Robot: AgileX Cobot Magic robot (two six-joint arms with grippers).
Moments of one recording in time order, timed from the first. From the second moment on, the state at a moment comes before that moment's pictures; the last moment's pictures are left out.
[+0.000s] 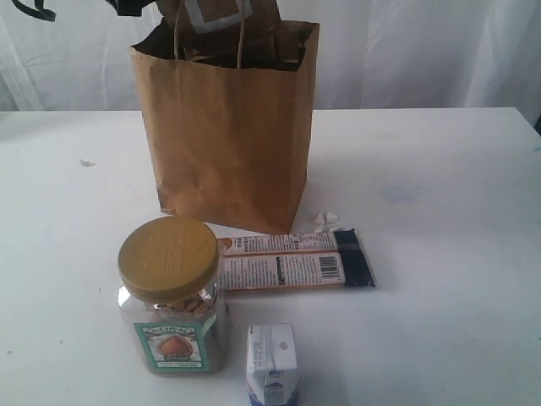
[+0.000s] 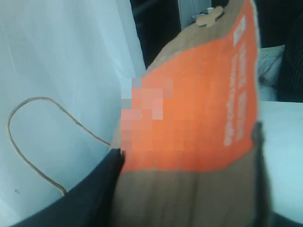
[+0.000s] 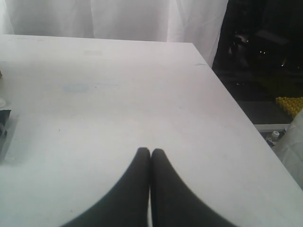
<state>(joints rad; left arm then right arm) -0.15 1.77 -1.66 1.71 -1.02 -1.39 -0.10 0.00 0.00 -0.05 0.32 0.00</state>
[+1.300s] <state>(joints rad) -0.15 1.70 -1.56 1.66 -1.02 -1.44 -0.10 0.00 0.00 -0.05 0.32 0.00</state>
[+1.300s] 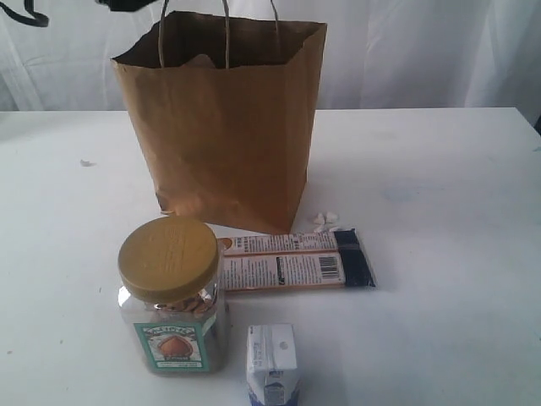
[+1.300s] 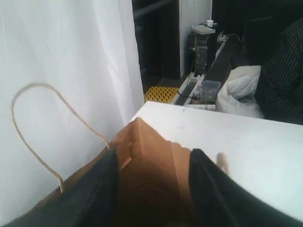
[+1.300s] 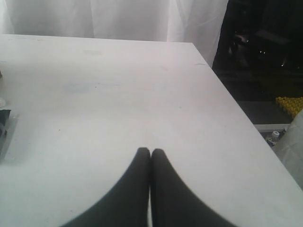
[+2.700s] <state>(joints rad) 0.23 1.32 -0.82 1.67 -0.29 -1.26 -0.10 0.00 0.00 -0.05 0.32 0.02</state>
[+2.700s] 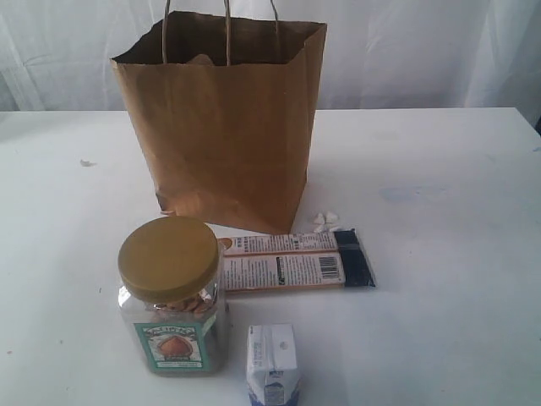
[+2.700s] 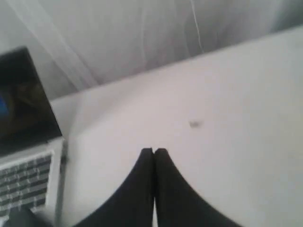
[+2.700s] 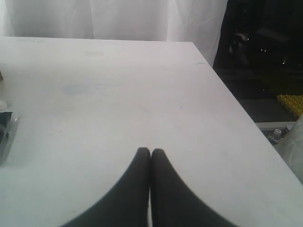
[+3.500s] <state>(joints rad) -0.15 1.32 -0.48 1.67 -0.97 -1.25 -0.10 0.00 0.00 -0.05 0.32 0.02</state>
